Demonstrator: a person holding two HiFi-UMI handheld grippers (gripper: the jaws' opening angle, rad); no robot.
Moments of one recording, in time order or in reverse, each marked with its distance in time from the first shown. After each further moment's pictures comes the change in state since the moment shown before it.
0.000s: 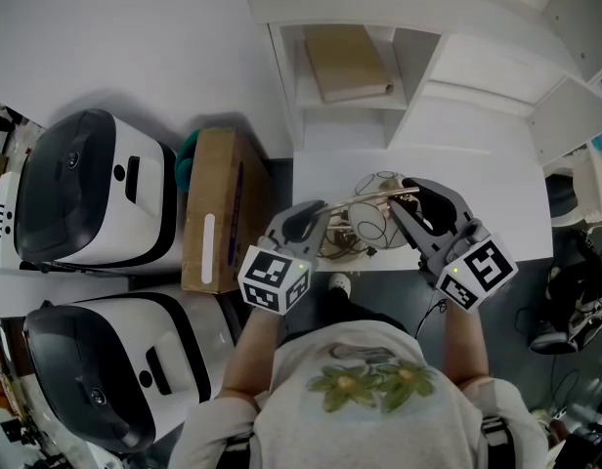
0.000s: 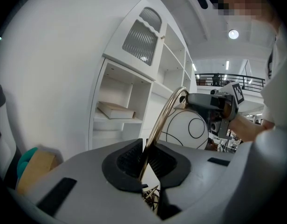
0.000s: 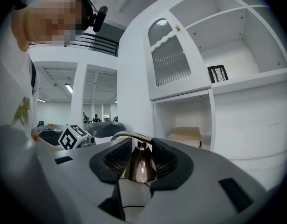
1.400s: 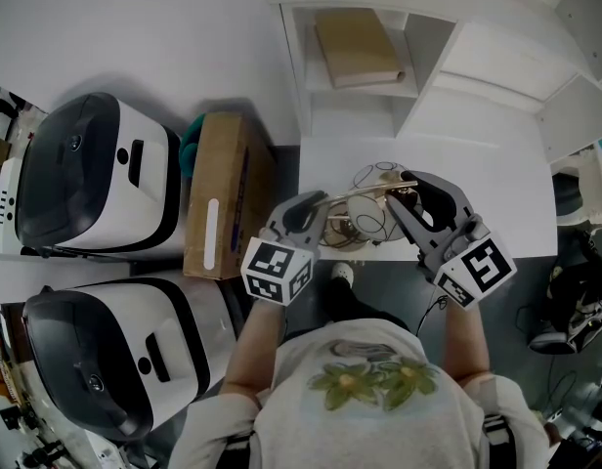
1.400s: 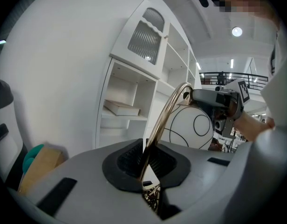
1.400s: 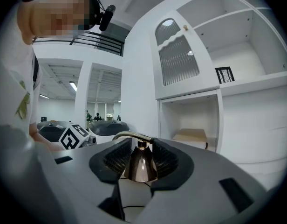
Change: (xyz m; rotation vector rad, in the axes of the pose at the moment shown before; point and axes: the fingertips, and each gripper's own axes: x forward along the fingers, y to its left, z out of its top) left arm -0.008 0.012 -0.015 -0.014 0.004 0.059; right arm 0.008 0.018 -0.006 -0.051 -0.008 0.033
